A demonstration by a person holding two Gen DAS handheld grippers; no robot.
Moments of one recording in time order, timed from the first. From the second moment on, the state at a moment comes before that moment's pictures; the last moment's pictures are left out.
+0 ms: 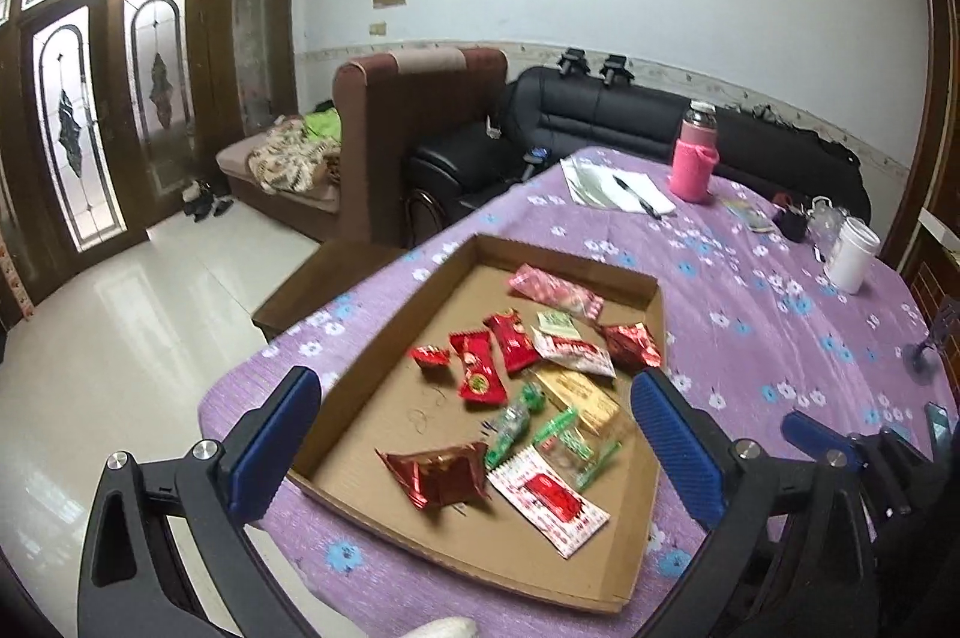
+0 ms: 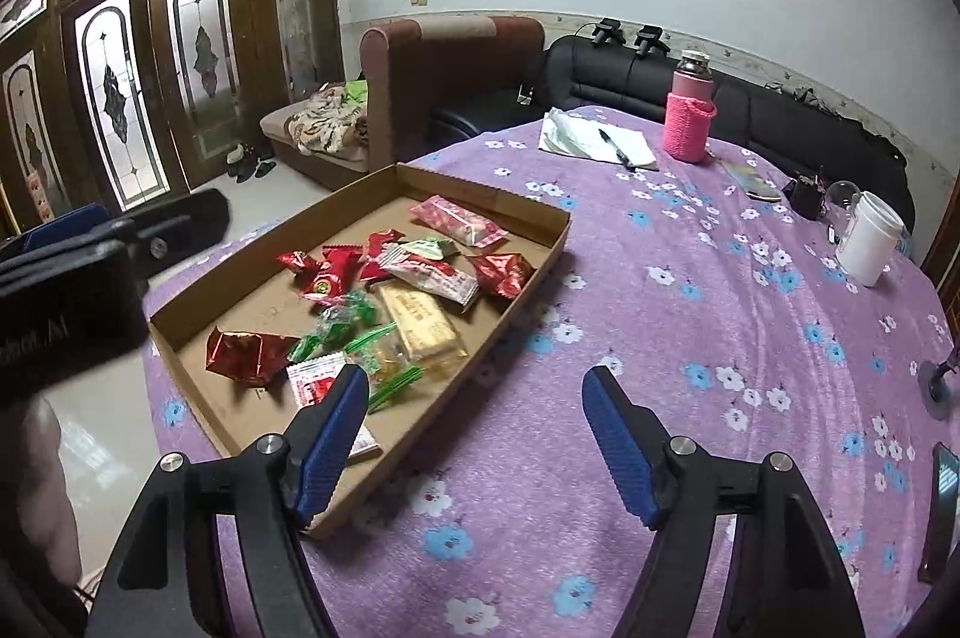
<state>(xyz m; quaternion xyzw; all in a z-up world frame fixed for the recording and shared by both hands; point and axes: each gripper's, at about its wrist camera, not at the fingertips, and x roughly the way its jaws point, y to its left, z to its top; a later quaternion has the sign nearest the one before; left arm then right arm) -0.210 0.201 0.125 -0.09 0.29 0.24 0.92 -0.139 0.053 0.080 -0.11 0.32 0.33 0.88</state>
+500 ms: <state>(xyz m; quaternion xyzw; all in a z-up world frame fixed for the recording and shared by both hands) -0.197 0.219 0.104 -0.12 0.32 0.23 0.91 -0.134 0.070 0.065 -0.13 0.34 0.33 0.87</state>
